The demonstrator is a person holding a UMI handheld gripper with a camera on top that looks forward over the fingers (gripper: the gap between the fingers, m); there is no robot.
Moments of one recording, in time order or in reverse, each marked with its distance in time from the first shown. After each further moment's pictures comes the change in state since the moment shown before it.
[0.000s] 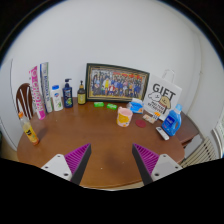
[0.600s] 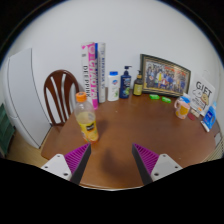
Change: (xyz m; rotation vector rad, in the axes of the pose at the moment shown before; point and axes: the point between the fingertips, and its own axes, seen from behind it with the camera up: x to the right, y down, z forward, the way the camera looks) arm -0.340 0.052 0.004 -0.036 -0.258 -0.028
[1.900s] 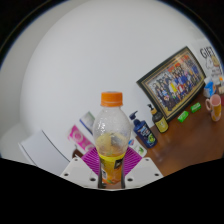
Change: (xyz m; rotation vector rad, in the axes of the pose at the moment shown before) arm 0.046 -0.276 0.087 0.397 -0.447 0.586
